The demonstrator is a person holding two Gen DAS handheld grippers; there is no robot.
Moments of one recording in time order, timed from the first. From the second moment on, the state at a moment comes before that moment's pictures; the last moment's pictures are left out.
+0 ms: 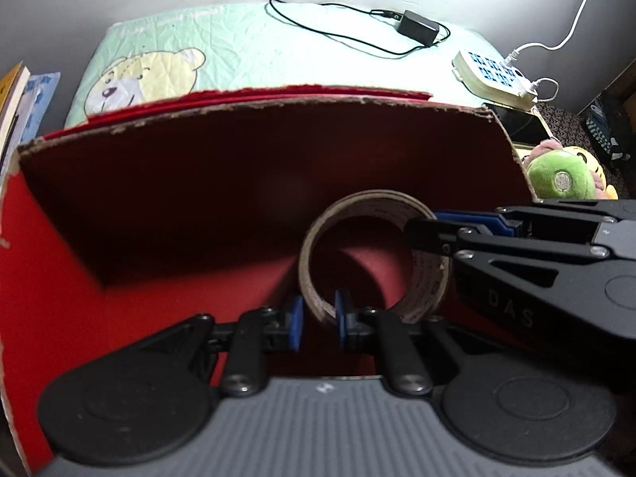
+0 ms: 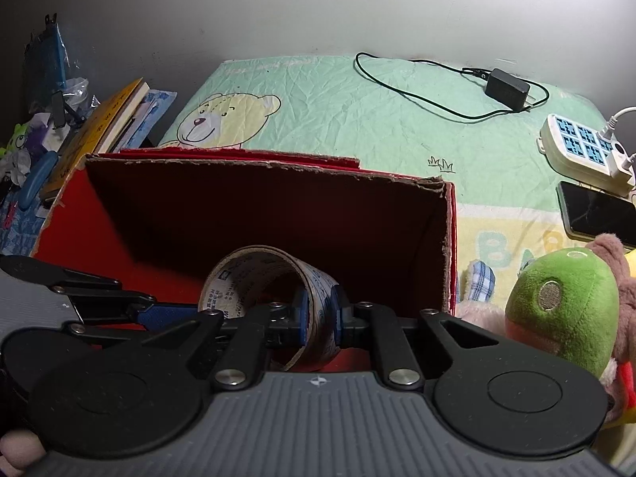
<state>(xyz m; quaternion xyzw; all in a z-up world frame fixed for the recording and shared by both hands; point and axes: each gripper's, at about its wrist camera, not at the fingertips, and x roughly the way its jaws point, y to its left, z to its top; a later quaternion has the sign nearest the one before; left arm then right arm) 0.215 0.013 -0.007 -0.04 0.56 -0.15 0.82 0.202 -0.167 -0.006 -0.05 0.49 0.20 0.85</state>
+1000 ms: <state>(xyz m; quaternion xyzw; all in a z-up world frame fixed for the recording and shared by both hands) 0.164 0.075 0.045 -0.01 0.46 0.02 0.89 0.184 -0.132 -0.020 0.09 0.55 0.26 0.79</state>
